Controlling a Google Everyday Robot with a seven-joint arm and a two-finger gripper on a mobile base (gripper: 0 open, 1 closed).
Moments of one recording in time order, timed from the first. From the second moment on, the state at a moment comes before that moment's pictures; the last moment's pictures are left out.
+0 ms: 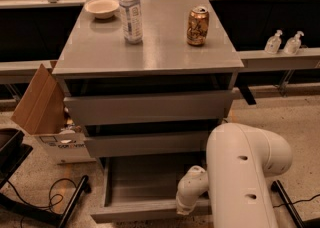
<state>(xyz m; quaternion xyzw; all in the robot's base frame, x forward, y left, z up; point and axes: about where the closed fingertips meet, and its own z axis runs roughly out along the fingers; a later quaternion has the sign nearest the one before) 0.460 -0.100 0.178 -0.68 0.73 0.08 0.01</state>
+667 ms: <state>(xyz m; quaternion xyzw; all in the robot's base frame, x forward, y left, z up) 0.450 -0.099 0.176 -0.68 0.73 0.09 0.00</state>
